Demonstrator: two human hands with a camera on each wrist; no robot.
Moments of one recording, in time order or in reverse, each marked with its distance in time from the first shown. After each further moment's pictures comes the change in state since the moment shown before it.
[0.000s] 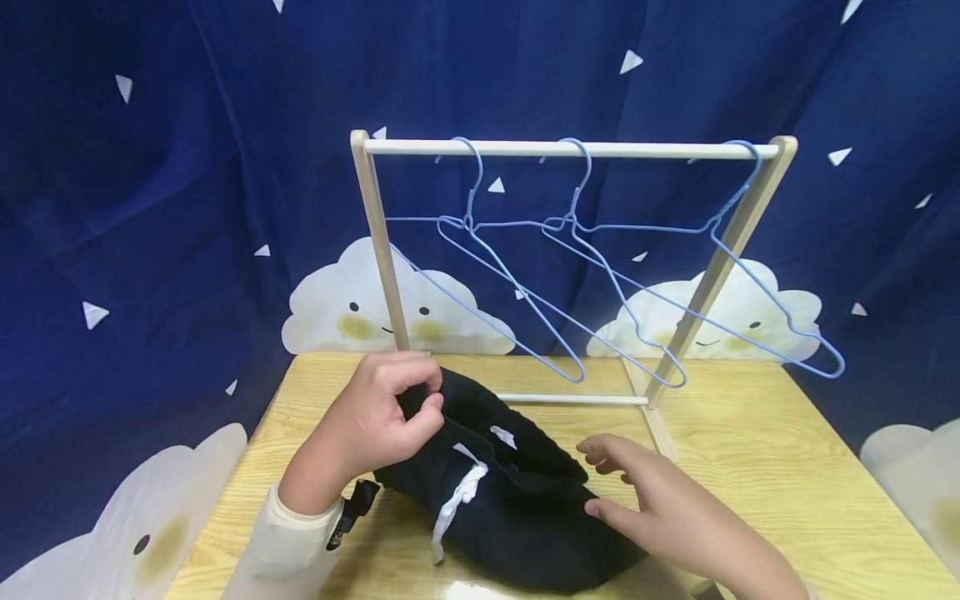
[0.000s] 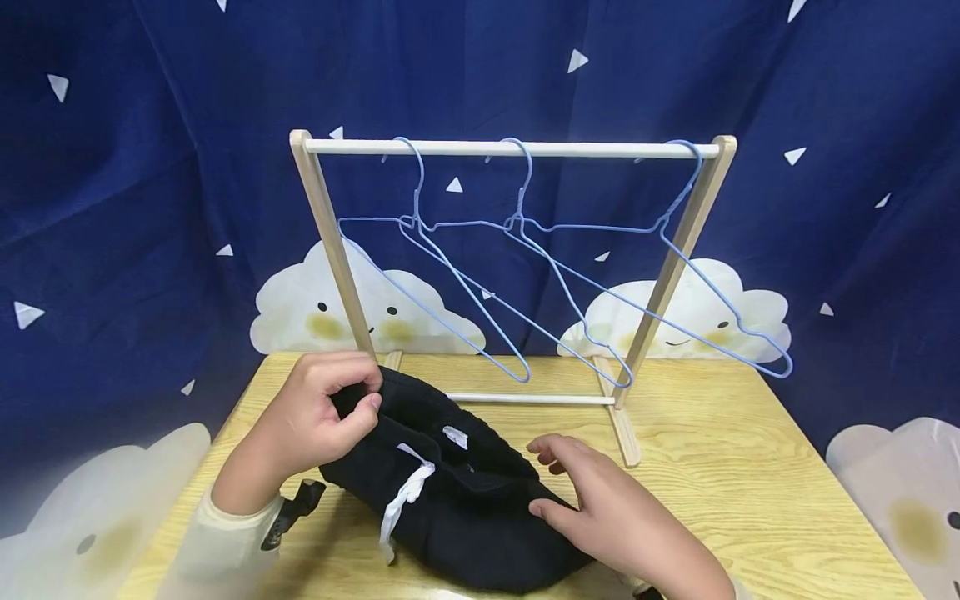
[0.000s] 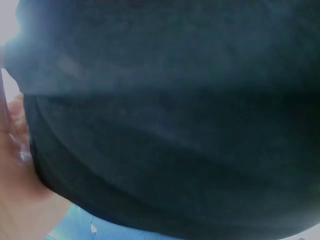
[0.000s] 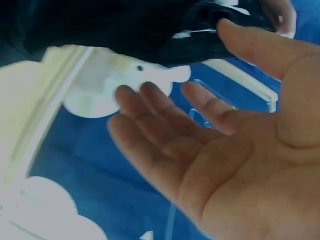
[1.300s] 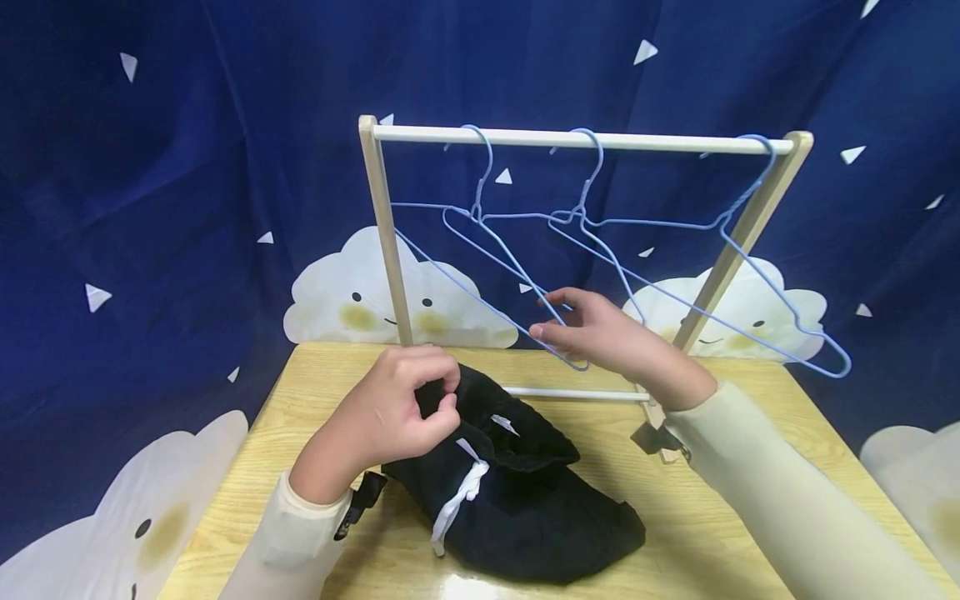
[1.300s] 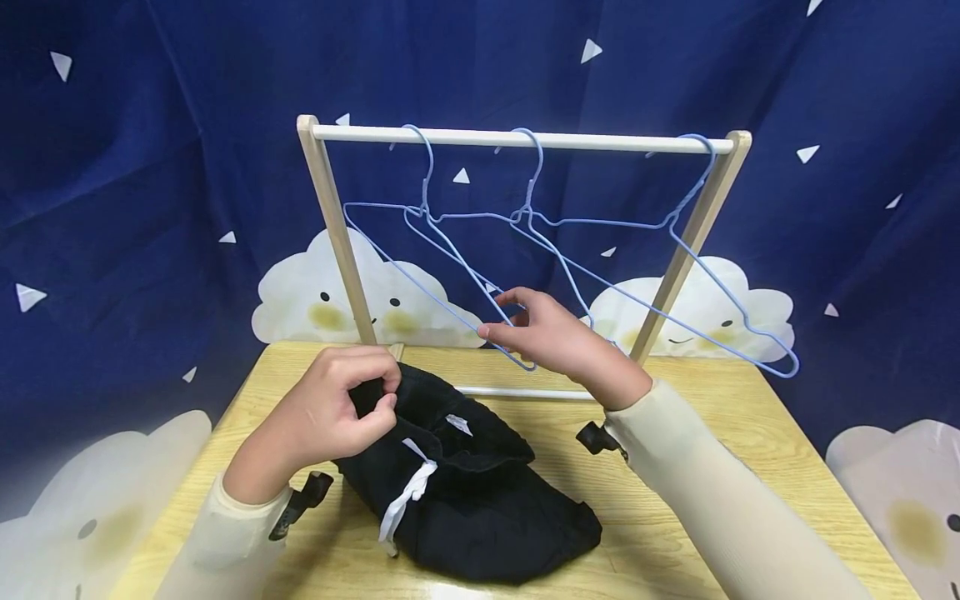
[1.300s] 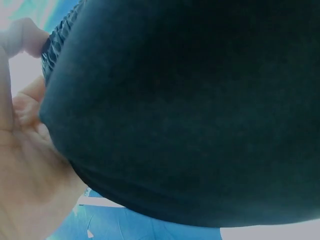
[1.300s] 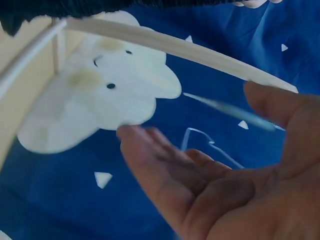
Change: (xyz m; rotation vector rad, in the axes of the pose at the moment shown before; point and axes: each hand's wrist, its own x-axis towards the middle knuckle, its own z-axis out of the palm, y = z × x) left_hand 0.001 -0.001 0.009 0.019 -0.075 -0.014; right_hand 0.161 -0.030 -0.064 0.360 -0.118 0.224
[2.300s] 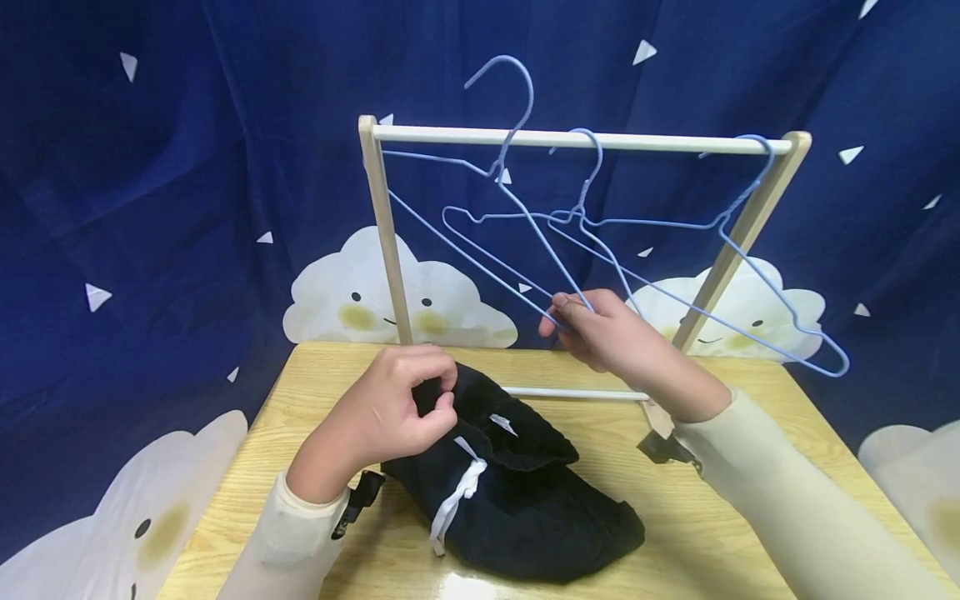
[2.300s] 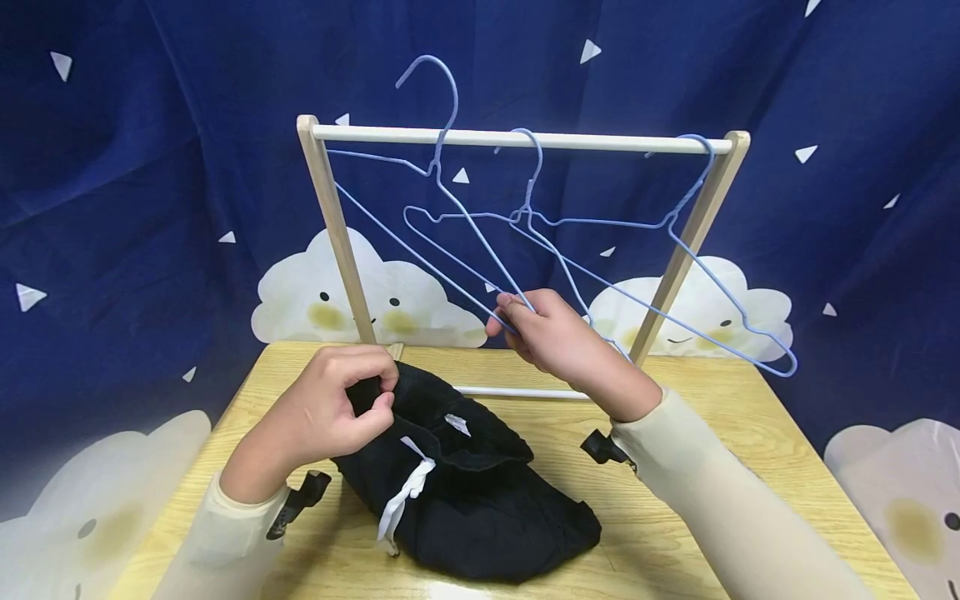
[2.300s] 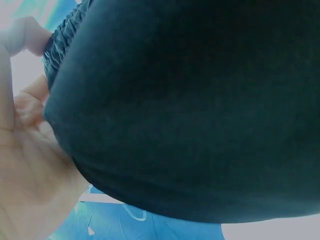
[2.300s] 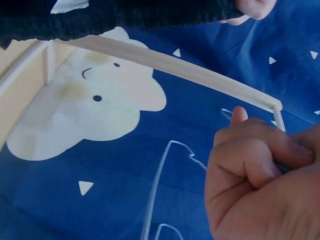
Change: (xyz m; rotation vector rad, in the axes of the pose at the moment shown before) left_hand -0.001 0.001 -0.003 -0.003 -0.012 -0.021; right_hand -0.022 -0.012 -0.001 0.148 0.015 -0.065
